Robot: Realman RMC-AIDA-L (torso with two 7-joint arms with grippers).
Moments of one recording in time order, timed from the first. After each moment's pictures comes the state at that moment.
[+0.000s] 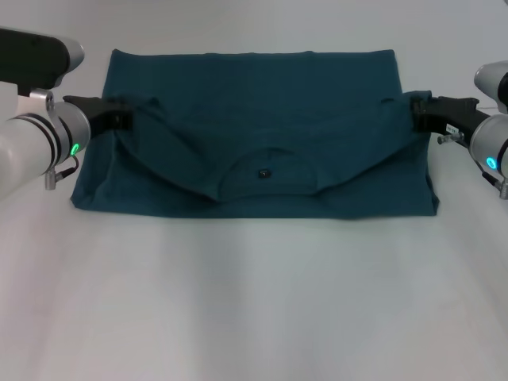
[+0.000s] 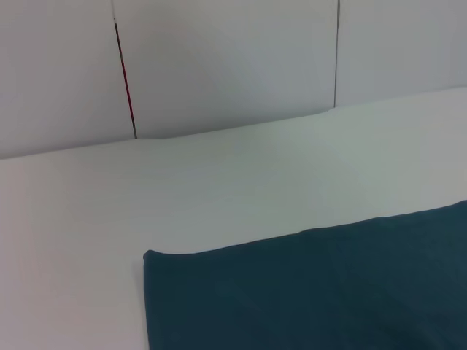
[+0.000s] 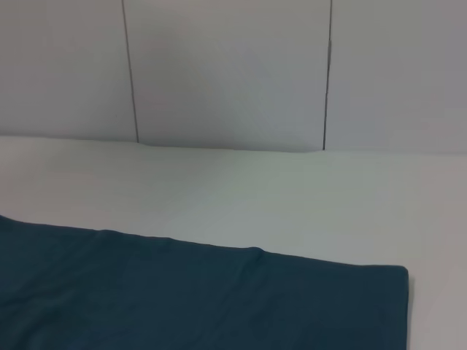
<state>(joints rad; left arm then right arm) -0.89 -2.16 -2.28 -0.50 -1.04 0.27 -1.79 0.78 2.07 -0.47 -0.32 -1.59 -0.56 0.99</state>
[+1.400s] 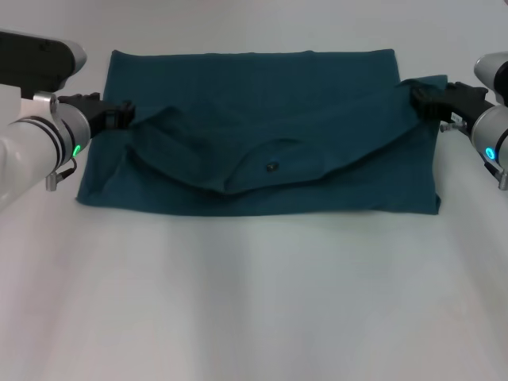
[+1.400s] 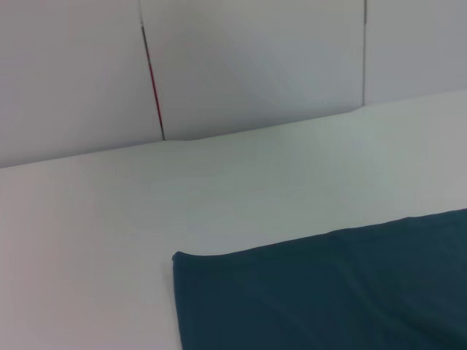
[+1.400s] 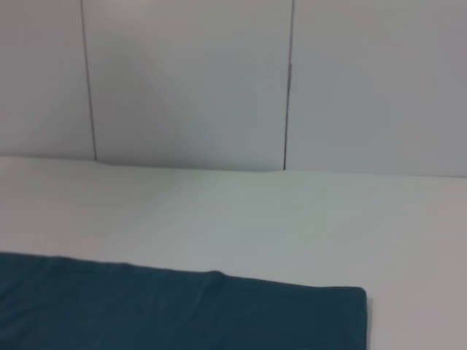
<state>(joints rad) -0.89 -2.17 -2.22 -0.48 -1.08 0.16 -1.80 0.80 2.08 -0.46 -0.31 -1.41 -0.50 0.83</state>
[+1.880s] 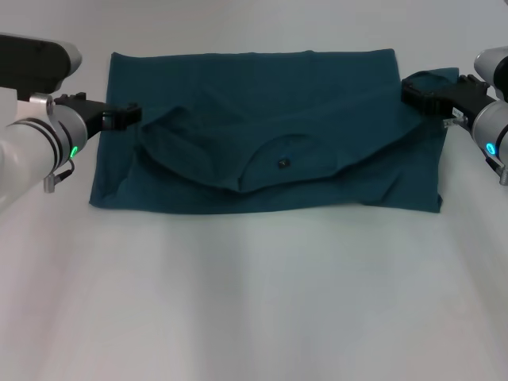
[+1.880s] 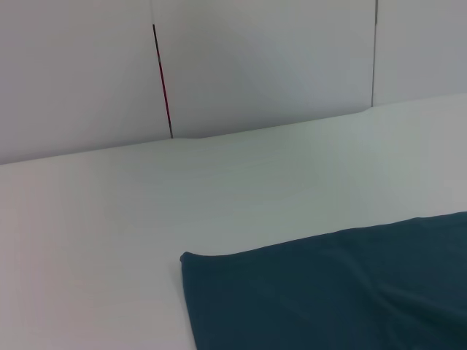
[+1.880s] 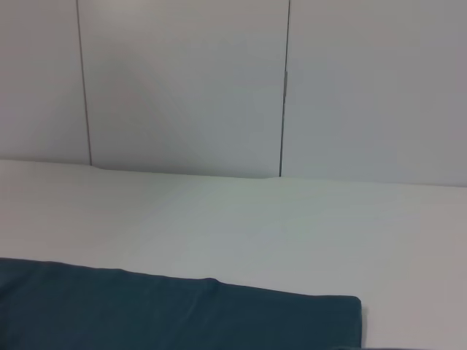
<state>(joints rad) -0.89 -2.17 -2.22 -0.48 -1.09 0.15 -1.80 0.81 2.08 -0.46 -0.31 -1.39 -0.49 0.80</state>
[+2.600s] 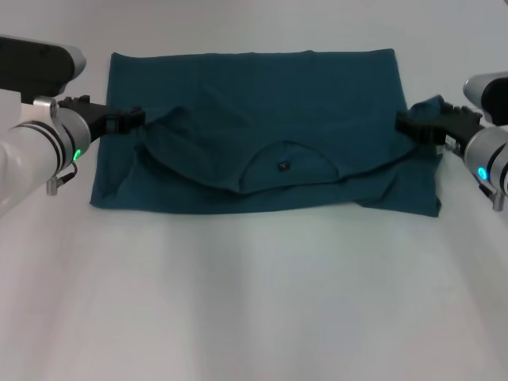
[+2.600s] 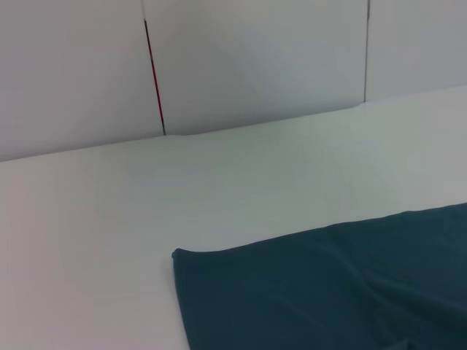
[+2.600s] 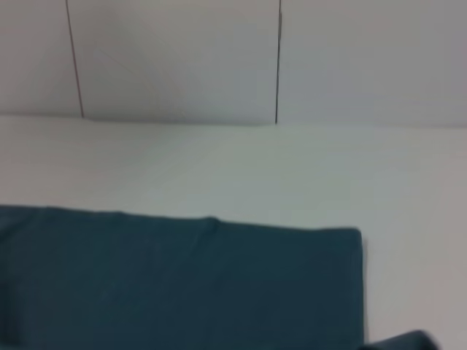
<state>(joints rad) -0.88 -2.17 -2.20 -0.48 -1.09 0.16 -1.80 0.80 2.09 -0.47 -0.26 -1.39 -0.43 0.81</state>
